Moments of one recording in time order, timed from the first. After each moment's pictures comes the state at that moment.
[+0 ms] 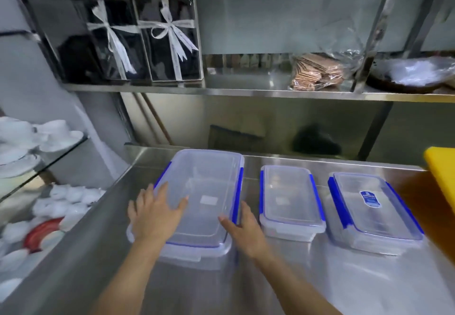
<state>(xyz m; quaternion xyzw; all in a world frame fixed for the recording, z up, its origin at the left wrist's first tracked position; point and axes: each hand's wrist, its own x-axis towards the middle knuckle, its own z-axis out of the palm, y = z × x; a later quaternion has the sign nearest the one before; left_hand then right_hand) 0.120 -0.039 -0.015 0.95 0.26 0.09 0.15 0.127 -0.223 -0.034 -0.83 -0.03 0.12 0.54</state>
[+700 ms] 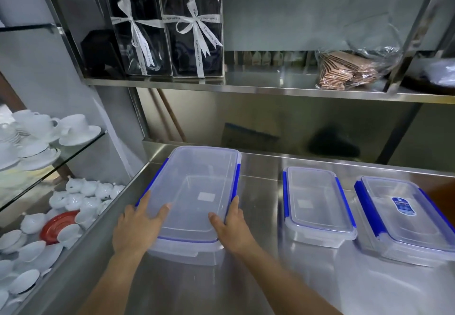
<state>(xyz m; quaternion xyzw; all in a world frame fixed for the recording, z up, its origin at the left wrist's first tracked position) 0.100 0.048 -0.038 0.91 0.34 0.05 0.23 0.138 -0.143 -0.048 -0.83 -0.08 0.17 0.52</state>
